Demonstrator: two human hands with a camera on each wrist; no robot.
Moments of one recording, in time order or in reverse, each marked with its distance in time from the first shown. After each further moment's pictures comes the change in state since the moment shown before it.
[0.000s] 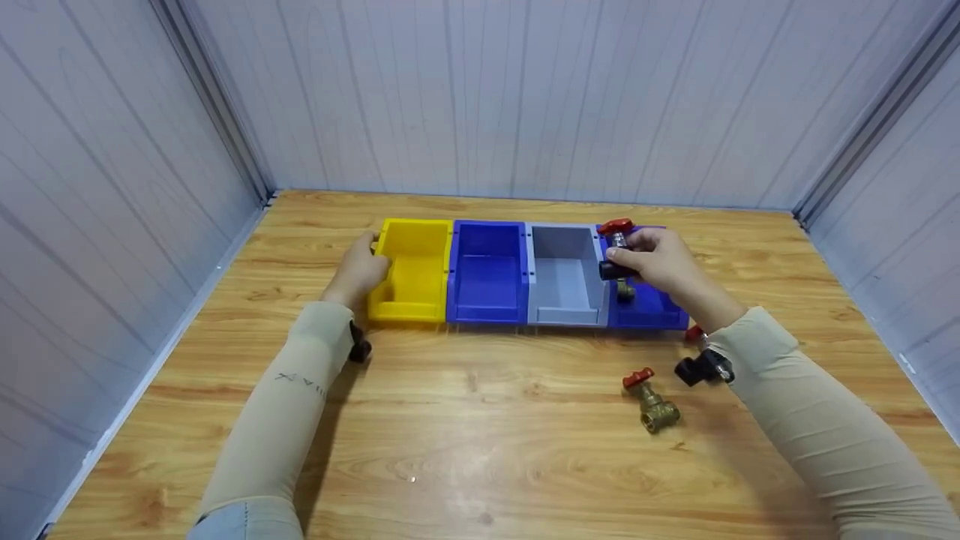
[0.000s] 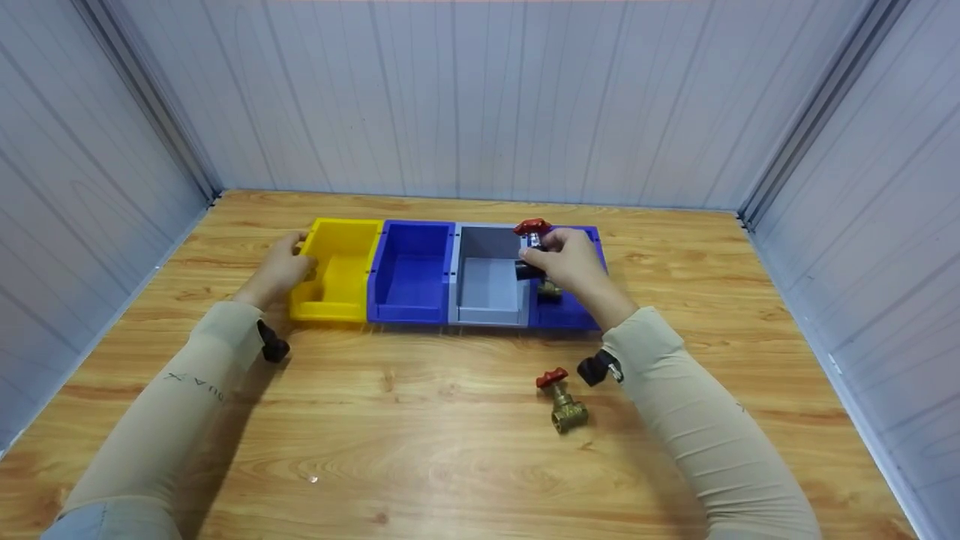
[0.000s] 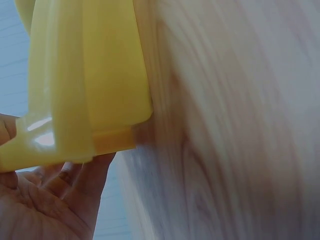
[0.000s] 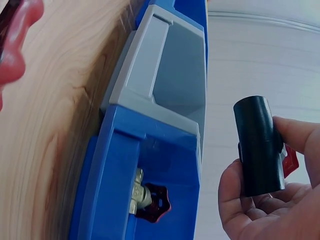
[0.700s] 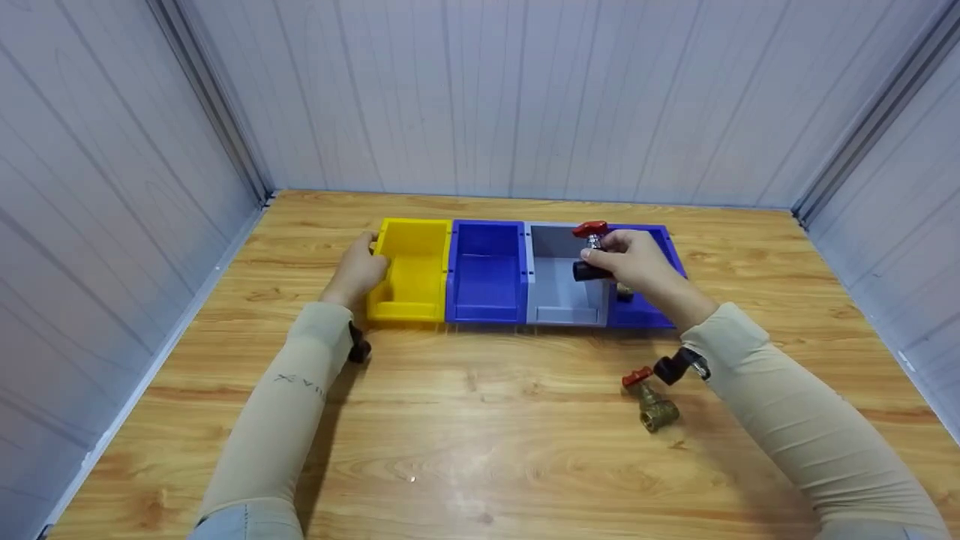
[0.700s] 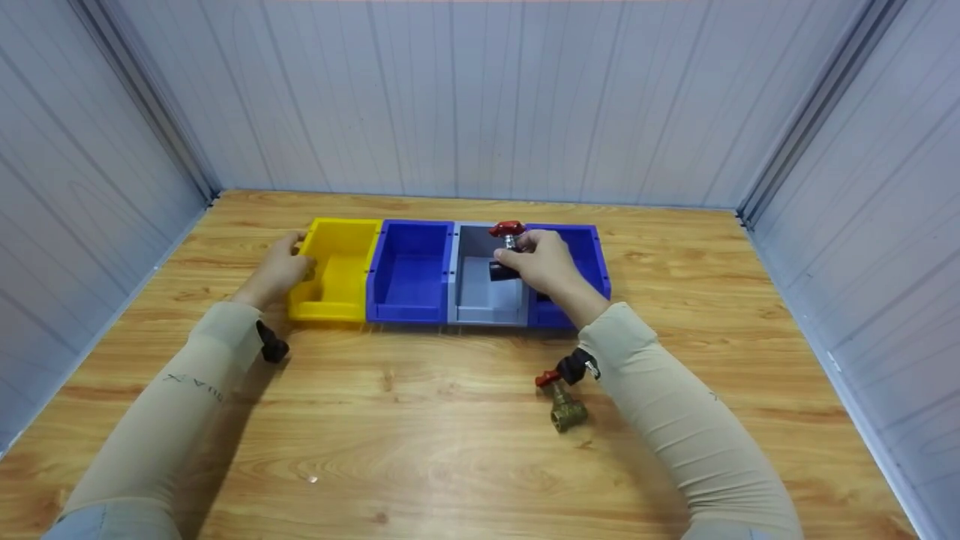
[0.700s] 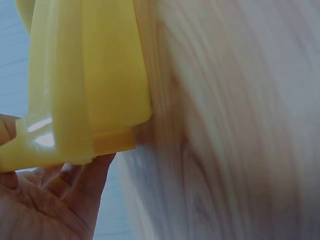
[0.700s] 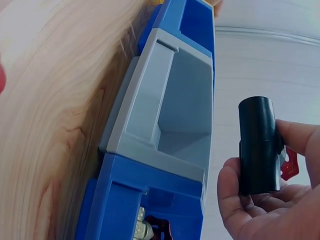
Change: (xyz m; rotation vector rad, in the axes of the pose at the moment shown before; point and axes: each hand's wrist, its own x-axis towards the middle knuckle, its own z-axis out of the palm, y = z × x) left_hand -0.003 -0.002 -0.001 -0.002 0.004 0.047; right_hand 0.004 -0.014 0.028 -0.050 -0.026 -0.018
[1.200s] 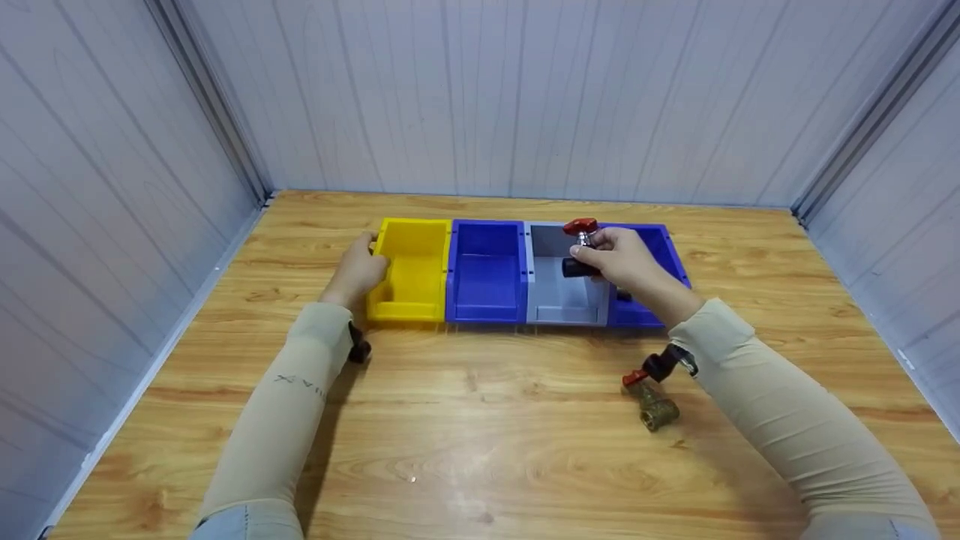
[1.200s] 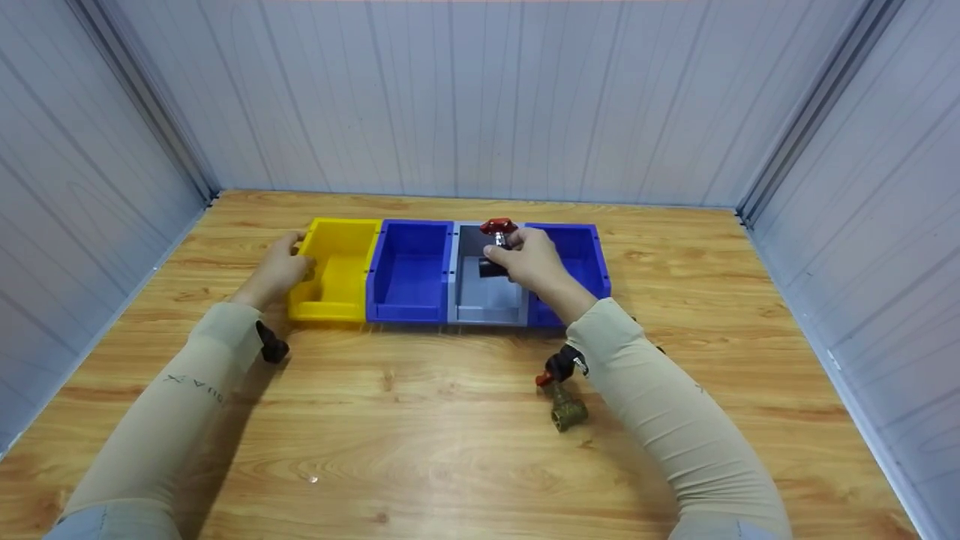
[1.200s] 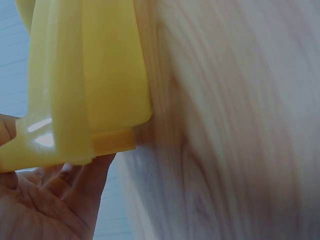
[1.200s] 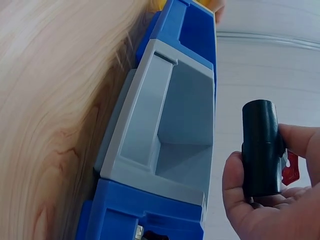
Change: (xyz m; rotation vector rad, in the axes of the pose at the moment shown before) left_hand 0.001 0.001 0.001 0.001 0.004 -0.012; right_hand 0.007 -0.010 0.014 0.080 -0.038 0.054
